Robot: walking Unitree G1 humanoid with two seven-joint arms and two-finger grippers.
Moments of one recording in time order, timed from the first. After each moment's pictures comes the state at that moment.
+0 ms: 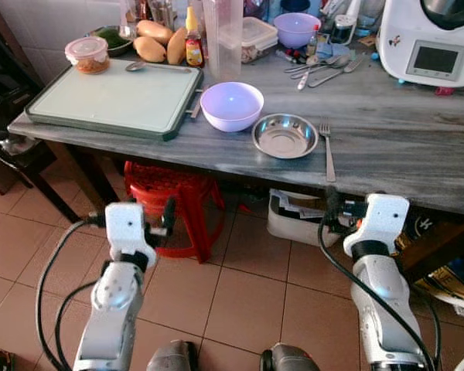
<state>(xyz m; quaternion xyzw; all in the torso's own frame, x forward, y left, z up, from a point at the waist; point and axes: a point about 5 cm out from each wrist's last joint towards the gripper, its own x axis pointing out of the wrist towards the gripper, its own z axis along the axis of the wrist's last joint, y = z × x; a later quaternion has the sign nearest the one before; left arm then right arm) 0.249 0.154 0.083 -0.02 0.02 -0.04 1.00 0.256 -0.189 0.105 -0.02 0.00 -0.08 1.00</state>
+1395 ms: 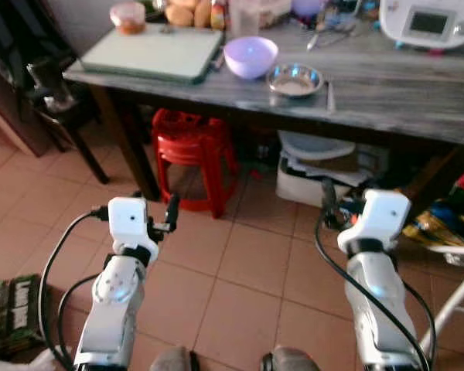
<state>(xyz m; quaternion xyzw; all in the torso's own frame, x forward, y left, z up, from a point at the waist) 0.256 0.151 0.091 -0.02 0.01 -0.06 1.00 0.256 -0.178 0.116 0.00 -0.03 -0.06 1.00</state>
